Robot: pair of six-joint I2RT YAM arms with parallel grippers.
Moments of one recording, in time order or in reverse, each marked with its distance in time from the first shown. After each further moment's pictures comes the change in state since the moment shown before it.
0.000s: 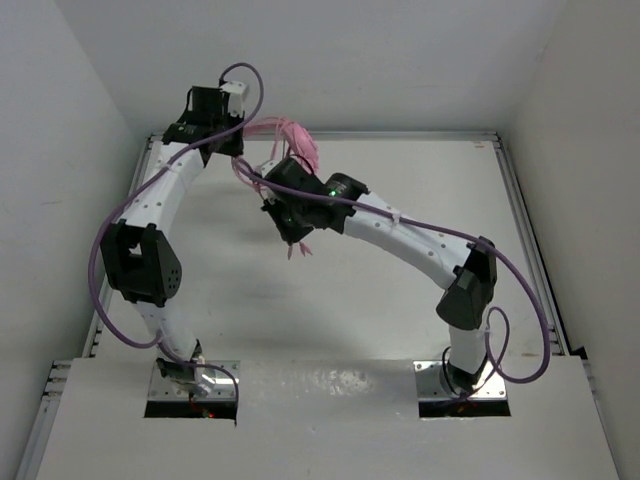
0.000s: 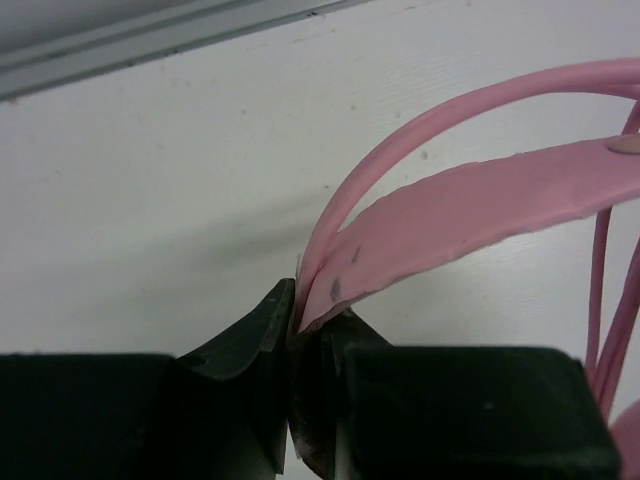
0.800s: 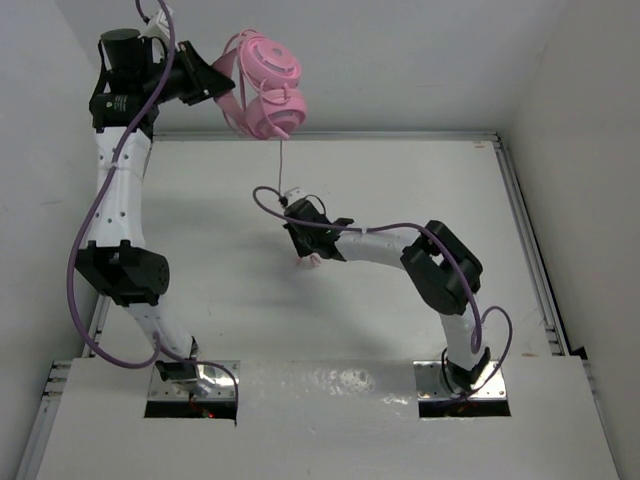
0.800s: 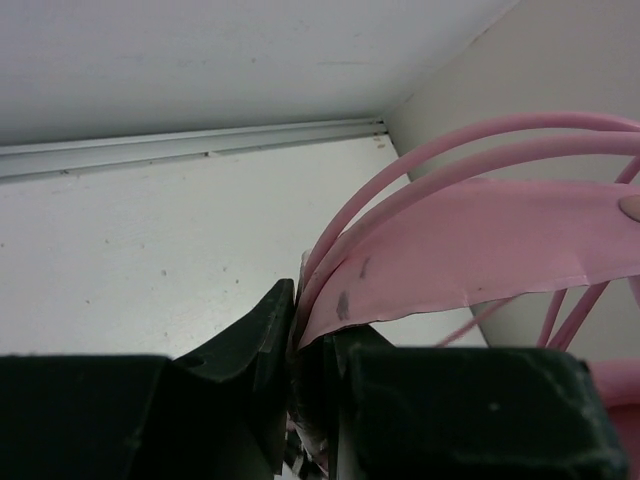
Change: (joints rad) left arm 0.195 -0.030 0.400 -0.043 0.621 -0.470; right arm -0.134 0.131 -0.542 0.726 0.143 0.063
